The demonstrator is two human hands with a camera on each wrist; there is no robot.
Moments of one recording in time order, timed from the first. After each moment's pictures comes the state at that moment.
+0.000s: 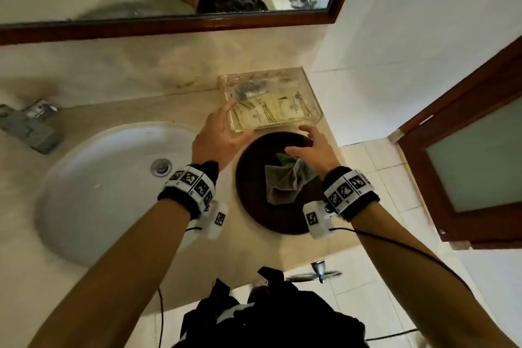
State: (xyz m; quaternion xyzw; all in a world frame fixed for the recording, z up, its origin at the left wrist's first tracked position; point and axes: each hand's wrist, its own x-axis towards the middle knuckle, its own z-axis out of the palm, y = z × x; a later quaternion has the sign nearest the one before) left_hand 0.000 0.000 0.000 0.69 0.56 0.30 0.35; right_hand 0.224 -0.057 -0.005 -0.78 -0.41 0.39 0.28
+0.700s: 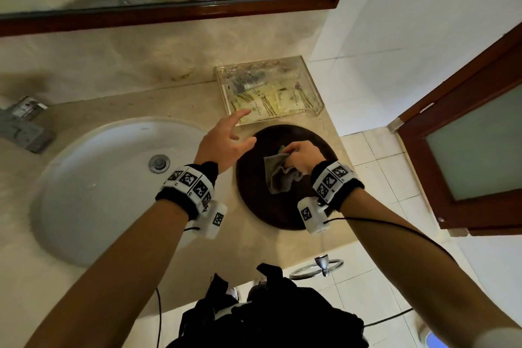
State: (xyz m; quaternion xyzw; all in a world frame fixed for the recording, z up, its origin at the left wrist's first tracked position) left_hand -0.002 0.002 -0.016 0.72 0.50 0.24 0.42; right_hand 0.209 -0.045 -0.034 -0.80 -0.42 0.42 0.10
